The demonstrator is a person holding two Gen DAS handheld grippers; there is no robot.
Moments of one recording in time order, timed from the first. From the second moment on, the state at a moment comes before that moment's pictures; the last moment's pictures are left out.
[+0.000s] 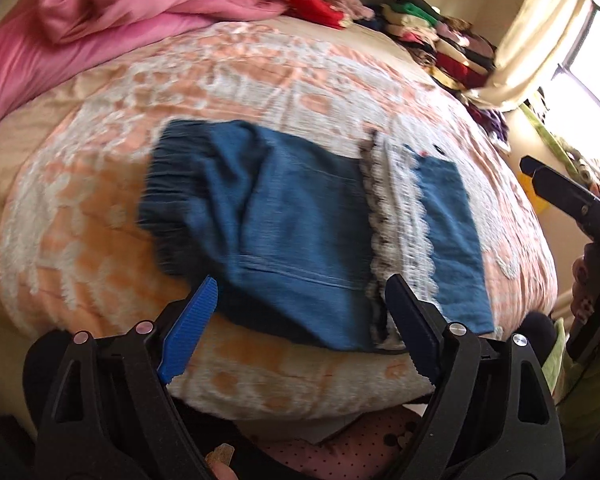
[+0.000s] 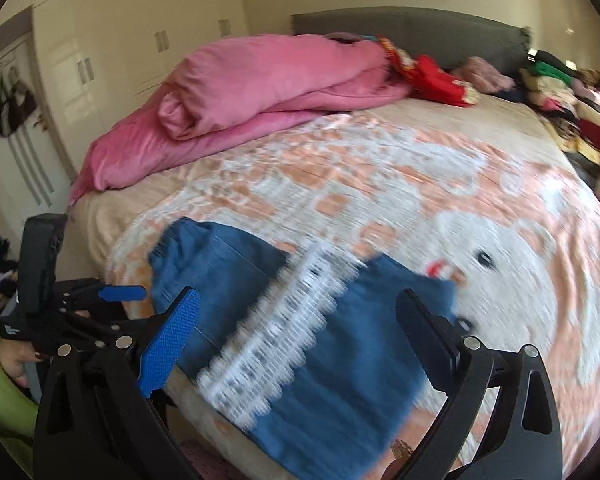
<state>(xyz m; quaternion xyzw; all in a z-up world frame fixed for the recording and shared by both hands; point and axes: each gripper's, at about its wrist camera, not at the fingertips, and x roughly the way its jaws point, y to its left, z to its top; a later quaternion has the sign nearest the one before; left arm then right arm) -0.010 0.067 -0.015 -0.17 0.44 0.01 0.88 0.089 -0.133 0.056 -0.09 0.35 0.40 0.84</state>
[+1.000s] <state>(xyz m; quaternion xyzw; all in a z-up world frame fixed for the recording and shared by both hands) -0.002 0.117 -0.064 -0.31 0.44 -0.02 0.84 0.131 0.110 -0.022 -0.22 0.47 0.52 0.68</state>
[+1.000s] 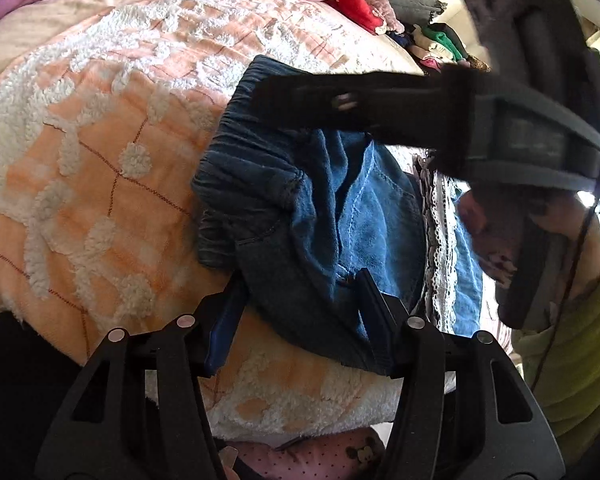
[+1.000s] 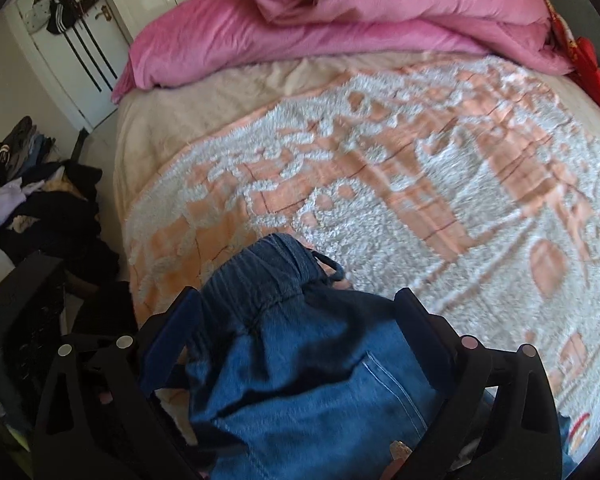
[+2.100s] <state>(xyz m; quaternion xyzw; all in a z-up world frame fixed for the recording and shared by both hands) 0.031 -0.032 -0.005 -0.19 0.44 -0.19 0.86 0.164 -0.147 0.033 0.06 0.41 0.51 0.76</state>
